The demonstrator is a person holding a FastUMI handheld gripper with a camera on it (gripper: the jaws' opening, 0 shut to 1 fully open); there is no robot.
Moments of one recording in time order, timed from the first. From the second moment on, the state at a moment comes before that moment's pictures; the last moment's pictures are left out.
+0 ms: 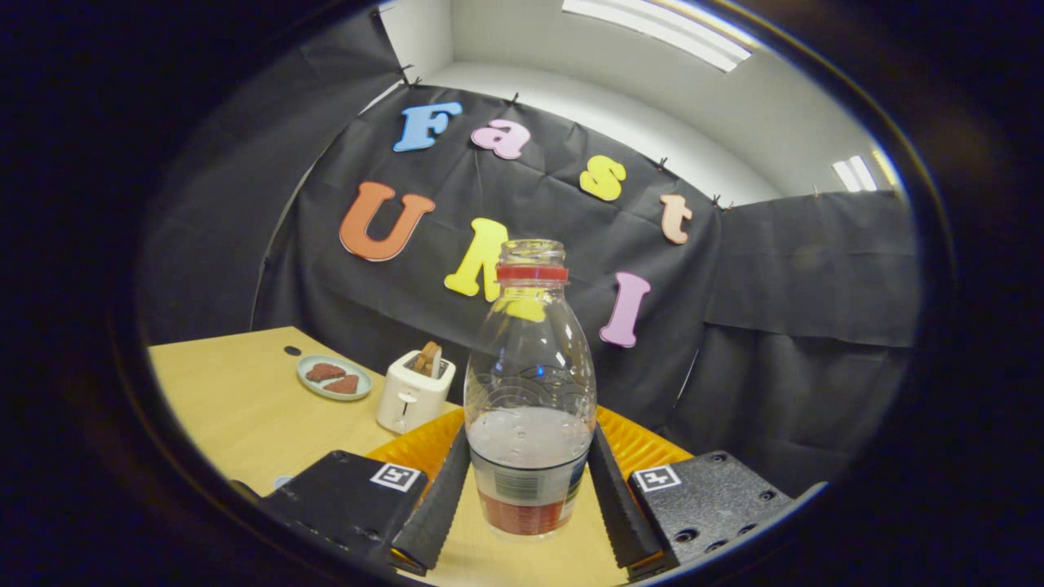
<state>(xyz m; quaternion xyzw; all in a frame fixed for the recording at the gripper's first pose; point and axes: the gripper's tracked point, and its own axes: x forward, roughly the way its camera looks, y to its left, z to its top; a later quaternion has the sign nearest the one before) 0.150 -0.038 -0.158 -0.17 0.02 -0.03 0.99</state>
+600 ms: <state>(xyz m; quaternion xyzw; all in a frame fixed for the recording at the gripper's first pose) 0.206 0.006 -0.214 -0.09 0.05 0.02 0.99</state>
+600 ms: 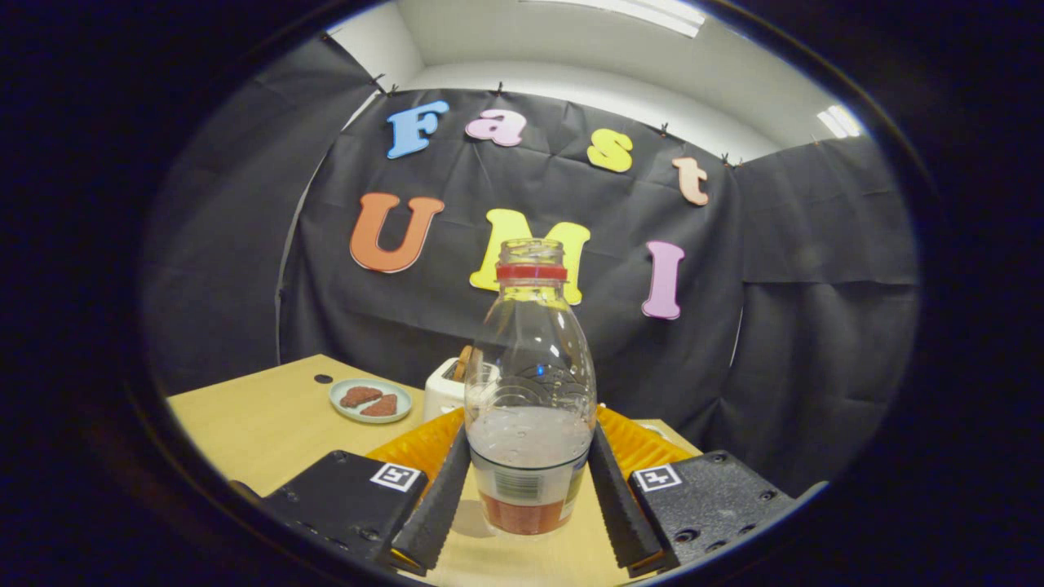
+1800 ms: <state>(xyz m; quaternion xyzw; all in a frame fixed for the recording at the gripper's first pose) 0.285 0.027 -0.363 0.00 0.10 0.06 0.99</state>
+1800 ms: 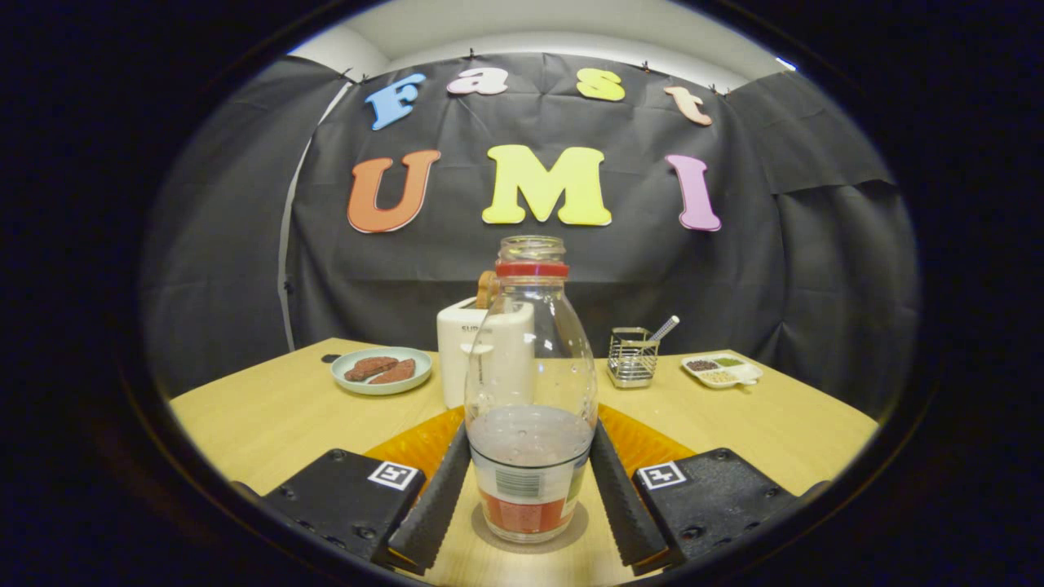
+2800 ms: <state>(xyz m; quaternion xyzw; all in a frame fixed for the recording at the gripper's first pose) 0.205 0.029 -0.223 -0.02 0.03 0.03 1.00</state>
